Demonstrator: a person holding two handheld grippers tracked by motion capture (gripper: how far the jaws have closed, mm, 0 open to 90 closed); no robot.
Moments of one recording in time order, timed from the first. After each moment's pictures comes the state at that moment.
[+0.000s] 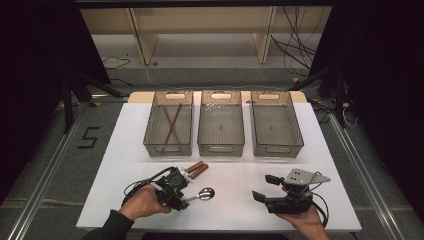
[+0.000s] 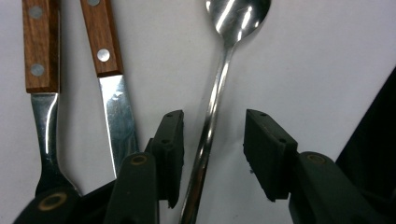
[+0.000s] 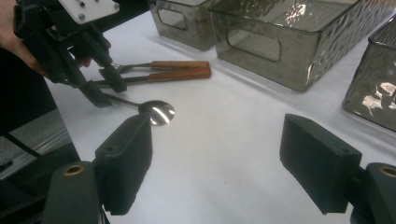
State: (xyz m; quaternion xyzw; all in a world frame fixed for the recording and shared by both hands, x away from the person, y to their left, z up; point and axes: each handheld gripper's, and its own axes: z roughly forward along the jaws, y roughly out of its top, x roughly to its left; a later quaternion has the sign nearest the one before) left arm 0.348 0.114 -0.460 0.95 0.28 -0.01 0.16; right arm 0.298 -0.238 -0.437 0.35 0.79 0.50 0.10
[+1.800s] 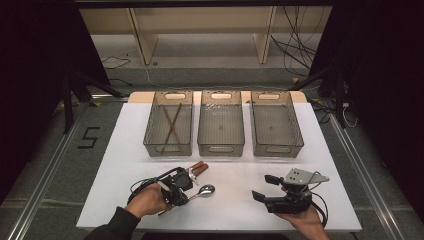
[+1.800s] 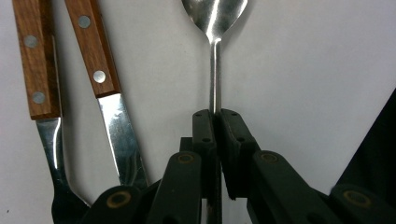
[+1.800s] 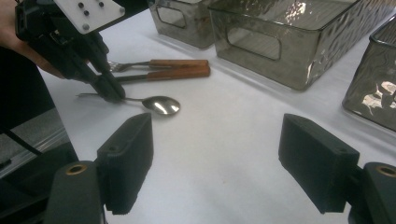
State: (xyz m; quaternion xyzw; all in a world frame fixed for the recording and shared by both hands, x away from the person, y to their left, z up) left arm 0.348 0.099 -0.458 0.96 0.25 0.02 0.13; right arm 0.299 -0.237 -0.437 0.35 0.79 0.49 0.10
